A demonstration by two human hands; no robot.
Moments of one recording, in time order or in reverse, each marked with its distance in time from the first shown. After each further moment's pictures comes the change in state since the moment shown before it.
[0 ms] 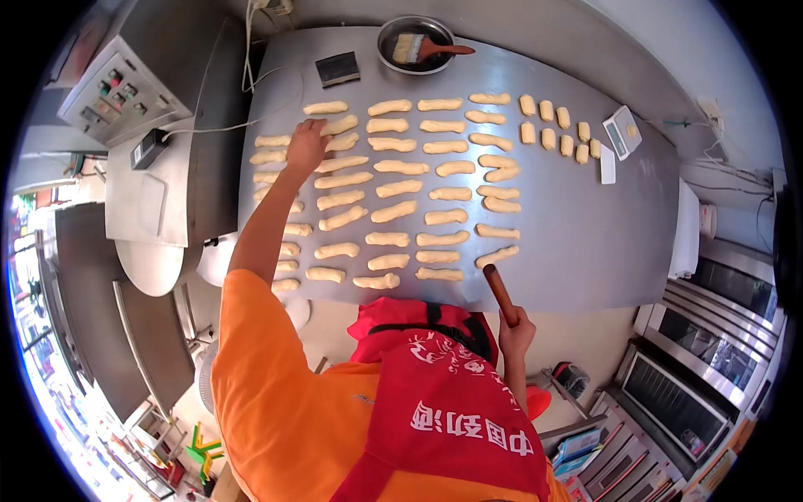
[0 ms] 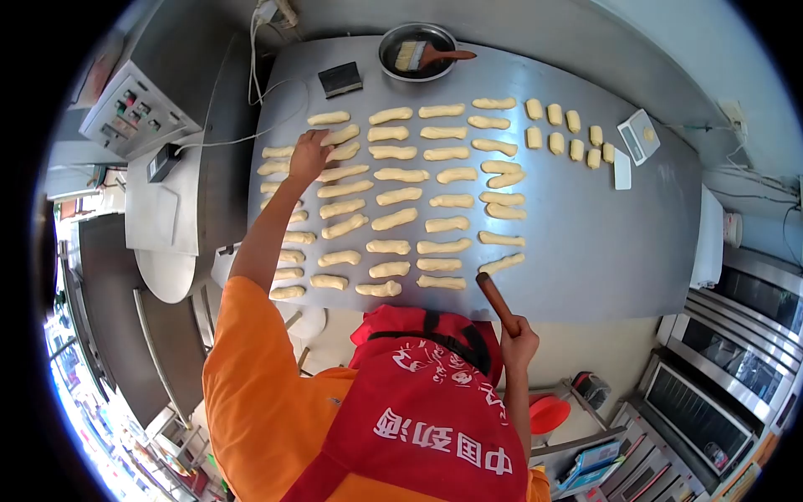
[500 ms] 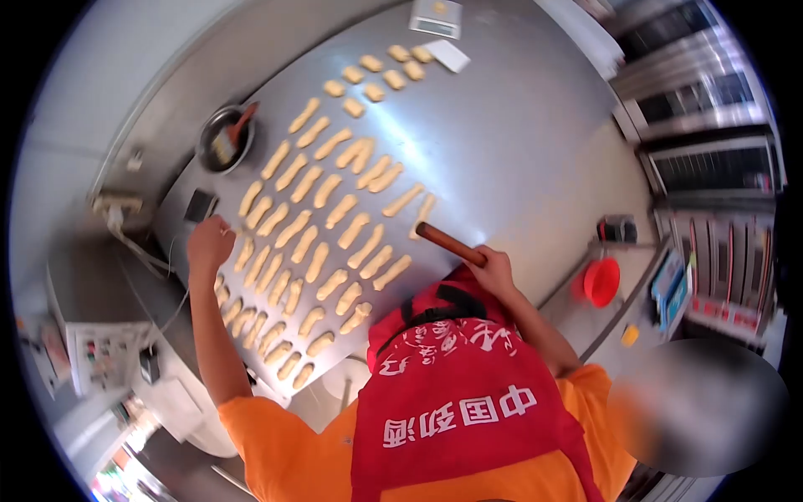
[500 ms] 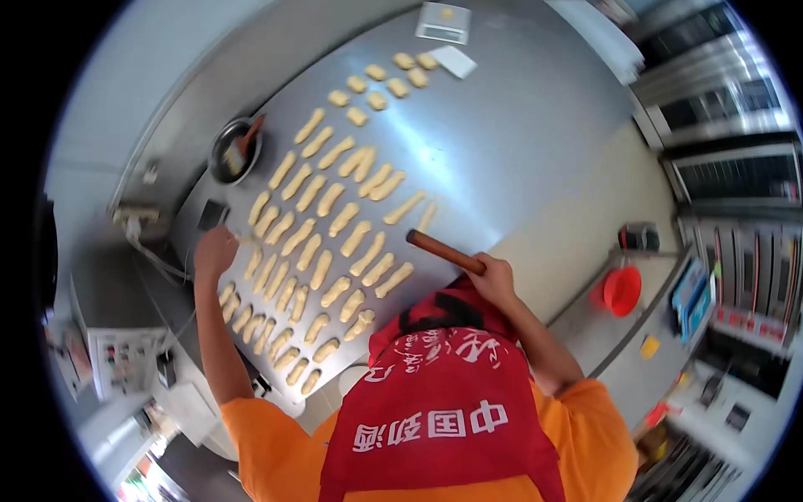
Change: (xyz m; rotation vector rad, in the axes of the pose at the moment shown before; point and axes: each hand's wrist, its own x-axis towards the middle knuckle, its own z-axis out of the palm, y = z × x) left_hand 0.112 0.148 -0.105 0.308 -0.494 0.306; right_hand -0.016 0.027 0.020 0.185 0.094 0.135
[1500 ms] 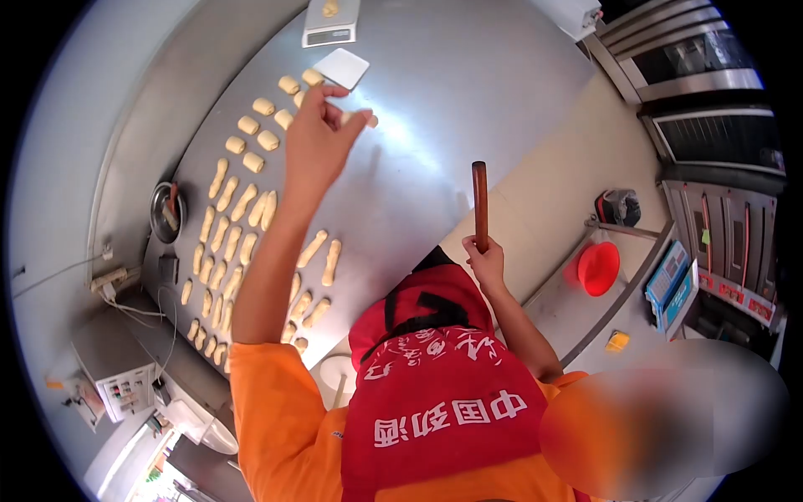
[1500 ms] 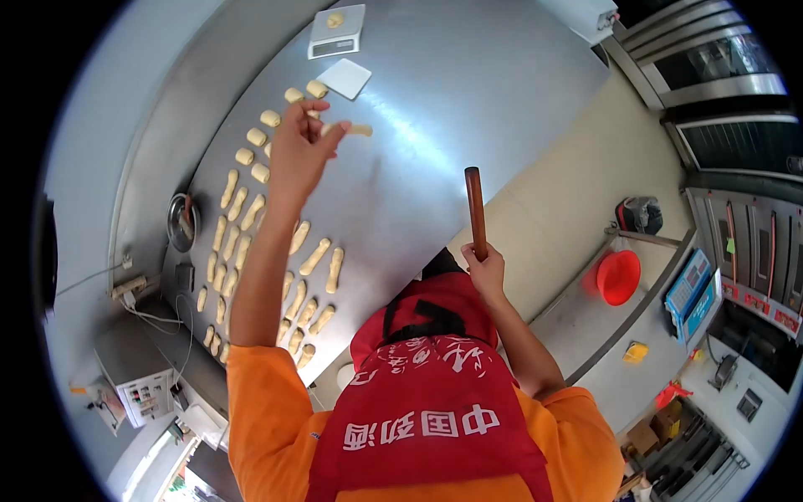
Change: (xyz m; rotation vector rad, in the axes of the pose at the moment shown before) left_hand 0.157 0.580 -0.037 -0.964 0.078 0.222; right_hand 0.086 0.160 -0.129 0.664 0.226 0.552
